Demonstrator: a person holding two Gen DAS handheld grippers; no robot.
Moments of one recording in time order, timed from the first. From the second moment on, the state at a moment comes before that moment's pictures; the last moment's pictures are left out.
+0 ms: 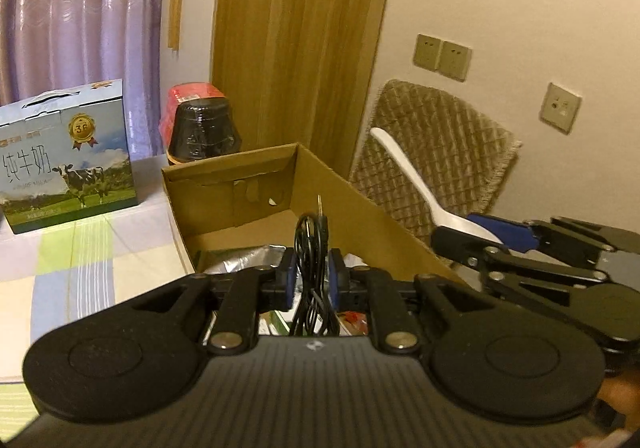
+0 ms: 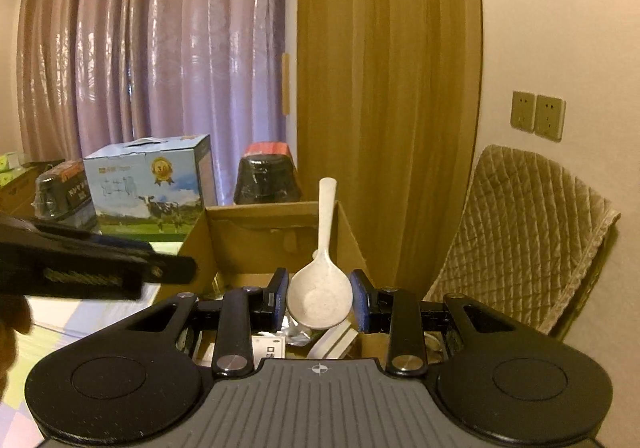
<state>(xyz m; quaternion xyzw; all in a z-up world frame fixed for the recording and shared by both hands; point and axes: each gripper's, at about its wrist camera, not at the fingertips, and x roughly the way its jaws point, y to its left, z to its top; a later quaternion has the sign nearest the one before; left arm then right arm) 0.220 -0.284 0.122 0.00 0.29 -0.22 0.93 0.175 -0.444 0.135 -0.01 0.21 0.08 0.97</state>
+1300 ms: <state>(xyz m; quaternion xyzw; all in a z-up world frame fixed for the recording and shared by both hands) 0.058 -0.203 0.150 -0.05 0.33 -0.10 0.94 0.026 -0.437 0.189 0.08 0.28 0.08 0.95</state>
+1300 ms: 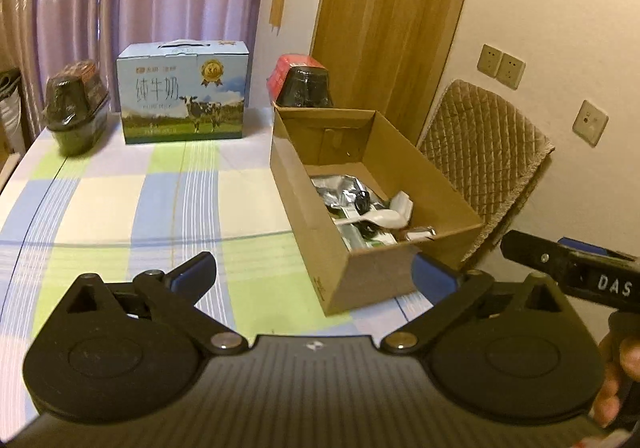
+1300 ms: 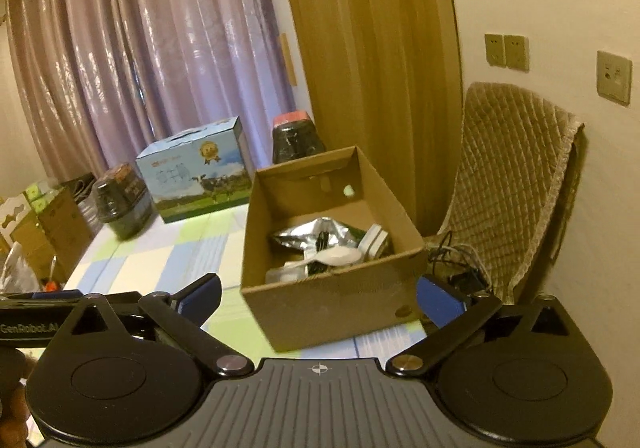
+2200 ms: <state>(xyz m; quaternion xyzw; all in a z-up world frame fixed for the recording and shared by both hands) -0.004 -0.230 0.168 -0.05 0.35 -0.10 0.93 -0.029 -0.447 0.203 0.08 0.29 0.08 0.95</state>
